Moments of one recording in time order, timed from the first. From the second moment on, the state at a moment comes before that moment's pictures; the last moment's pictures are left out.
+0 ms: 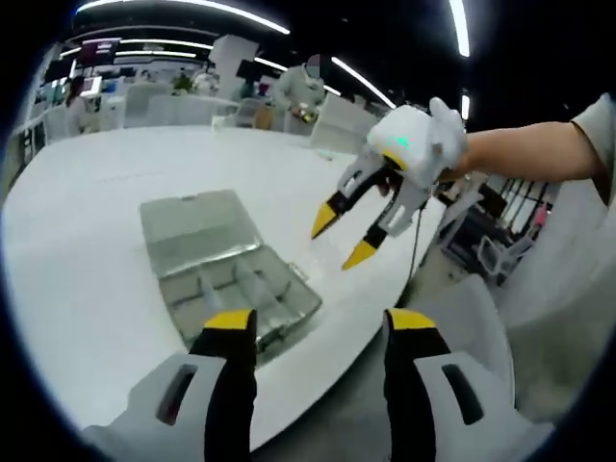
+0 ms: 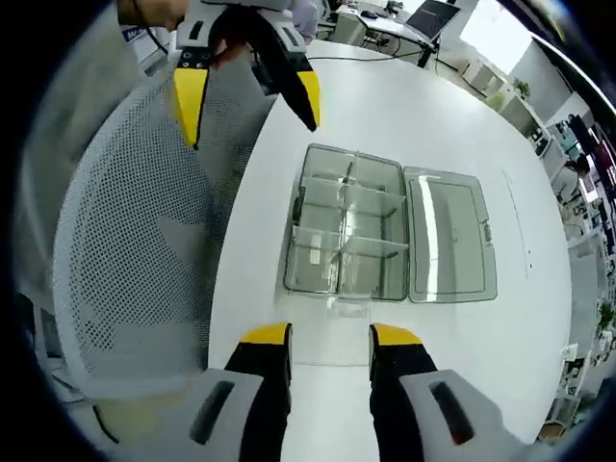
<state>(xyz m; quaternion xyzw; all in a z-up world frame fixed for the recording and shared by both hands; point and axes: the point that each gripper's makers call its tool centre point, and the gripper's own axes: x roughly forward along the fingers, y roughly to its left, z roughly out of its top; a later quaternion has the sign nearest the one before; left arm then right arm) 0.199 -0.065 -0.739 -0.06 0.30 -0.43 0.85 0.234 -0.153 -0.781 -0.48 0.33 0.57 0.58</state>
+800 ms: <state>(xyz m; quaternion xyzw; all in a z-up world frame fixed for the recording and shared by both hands) 0.212 -0.076 -0.731 -0.22 0.33 -0.42 0.82 0.199 -0.097 -0.737 -0.49 0.26 0.59 0.59</state>
